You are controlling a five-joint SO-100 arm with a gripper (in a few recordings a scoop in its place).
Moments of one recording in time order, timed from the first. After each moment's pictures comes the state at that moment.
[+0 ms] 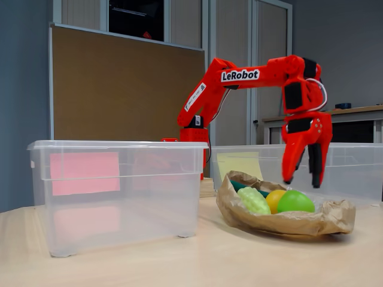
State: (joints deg) arm -16.2 47.3 52.6 83.7 88.2
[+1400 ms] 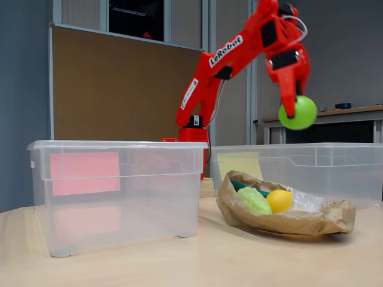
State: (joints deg) arm -9.9 66.1 39.9 105.0 63.1
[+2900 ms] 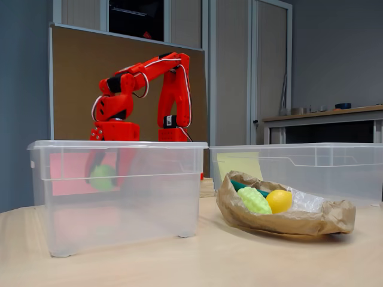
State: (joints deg) arm 62.5 98.9 128.8 56.8 65.3
